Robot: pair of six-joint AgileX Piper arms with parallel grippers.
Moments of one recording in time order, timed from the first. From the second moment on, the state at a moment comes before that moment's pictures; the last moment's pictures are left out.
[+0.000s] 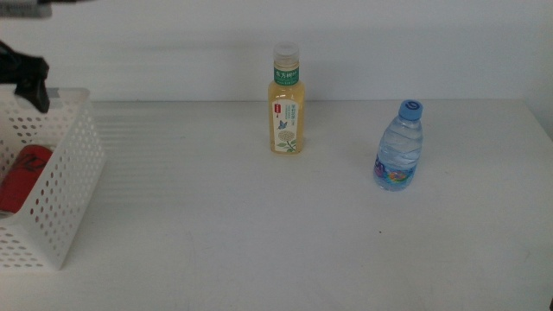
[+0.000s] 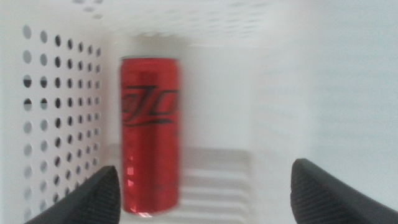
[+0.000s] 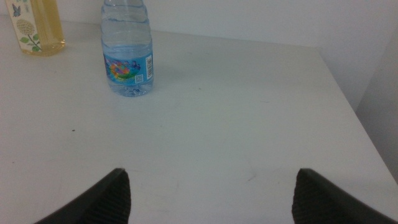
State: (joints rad) left arm 0.19 1.81 -1.76 -0.01 1.21 0.17; right arm 0.04 -0.01 0.03 0.00 0.31 -0.06
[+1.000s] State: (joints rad) left arm -0.28 0.93 -0.95 -0.03 0.68 0.07; right arm 0.04 -0.01 0.03 0.00 0.31 -0.06
